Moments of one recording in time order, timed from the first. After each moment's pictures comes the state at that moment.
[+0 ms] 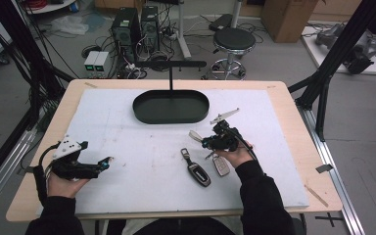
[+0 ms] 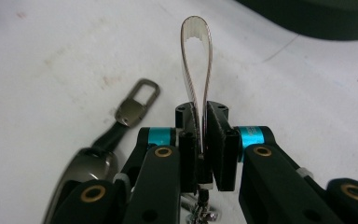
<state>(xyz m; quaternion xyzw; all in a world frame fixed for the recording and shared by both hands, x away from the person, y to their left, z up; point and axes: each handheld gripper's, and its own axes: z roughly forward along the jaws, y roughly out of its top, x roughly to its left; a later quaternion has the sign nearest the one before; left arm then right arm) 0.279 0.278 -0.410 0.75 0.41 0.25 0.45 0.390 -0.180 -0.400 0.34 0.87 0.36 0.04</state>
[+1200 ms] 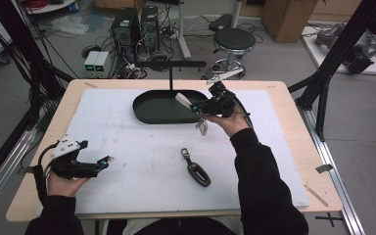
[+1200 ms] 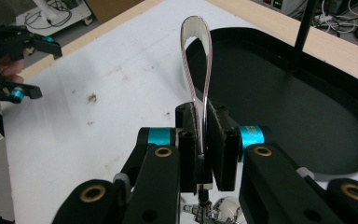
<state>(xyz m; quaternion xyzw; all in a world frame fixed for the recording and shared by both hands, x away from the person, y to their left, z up) 0.282 0.281 -0.410 0.75 0.41 0.24 0.46 0.427 -0.153 -0.297 0.31 0.84 0.45 0.04</state>
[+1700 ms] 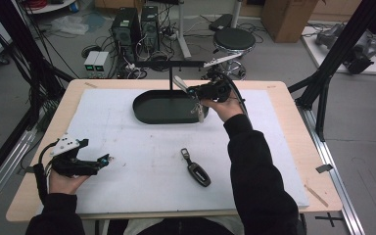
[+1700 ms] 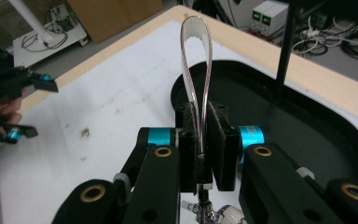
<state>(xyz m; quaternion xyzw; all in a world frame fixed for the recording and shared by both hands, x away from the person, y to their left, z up) 0.288 0.283 -0.412 0.74 0.41 0.24 0.48 0.456 -0.143 -0.273 0.32 0.82 0.47 0.05</state>
